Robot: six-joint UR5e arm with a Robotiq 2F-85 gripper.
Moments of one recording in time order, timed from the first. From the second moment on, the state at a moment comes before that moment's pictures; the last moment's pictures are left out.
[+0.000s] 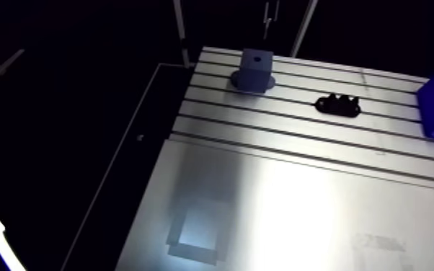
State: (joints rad) arm 0.18 -1.01 1.27 -1.68 -1.64 -1.95
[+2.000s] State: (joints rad) arm 0.19 -0.95 1.28 -1.70 -1.63 -1.93
